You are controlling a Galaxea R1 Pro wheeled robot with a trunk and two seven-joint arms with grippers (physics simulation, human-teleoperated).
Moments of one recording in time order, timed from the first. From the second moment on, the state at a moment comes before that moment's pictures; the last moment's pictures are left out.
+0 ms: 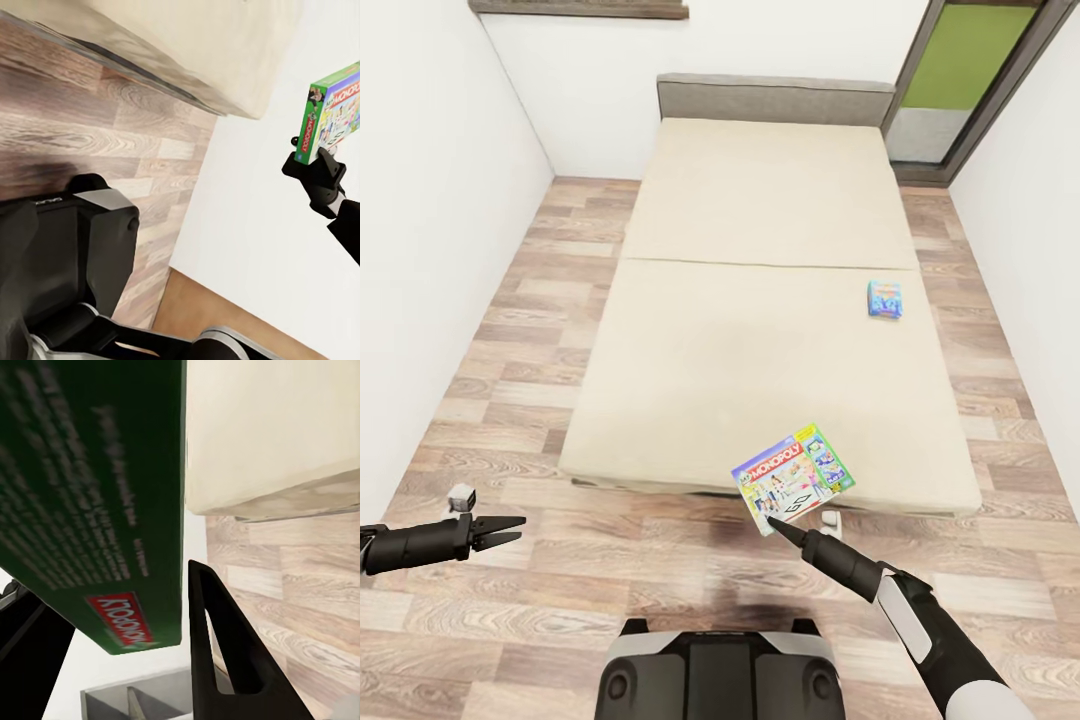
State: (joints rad) left arm -0.80 0.59 0.09 -0.35 0.04 0.66 -1.57; right arm -0.49 -0.09 0.02 -0.77 -0.60 0.37 1.02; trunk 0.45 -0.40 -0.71
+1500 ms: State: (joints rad) left arm -0.80 0.58 0.09 -0.35 0.04 0.66 -1.57; right arm -0.49 -0.12 -0.01 -0.77 -0.60 0.37 1.05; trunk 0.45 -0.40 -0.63
